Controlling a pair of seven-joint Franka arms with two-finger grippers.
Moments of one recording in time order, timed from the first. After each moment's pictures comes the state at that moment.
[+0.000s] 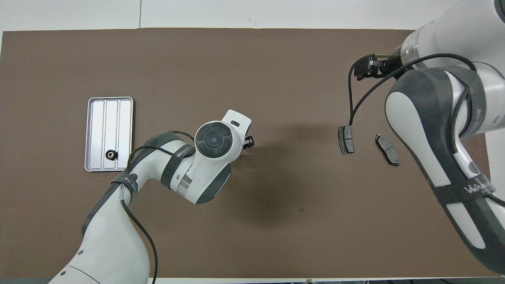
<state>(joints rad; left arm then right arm) -0.61 0.36 -0.05 -1.94 0.02 2.36 -0.90 0.07 0.27 0.05 -1.48 -0.01 1.88 0.22</state>
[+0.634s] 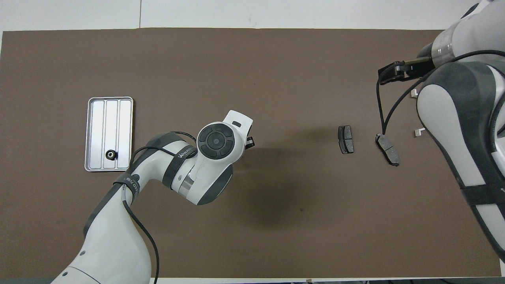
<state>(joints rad) -0.62 0.36 -0.04 -1.92 0.07 2.35 -0.93 0.04 0.21 0.03 -1.48 -0.01 1.77 0.00</state>
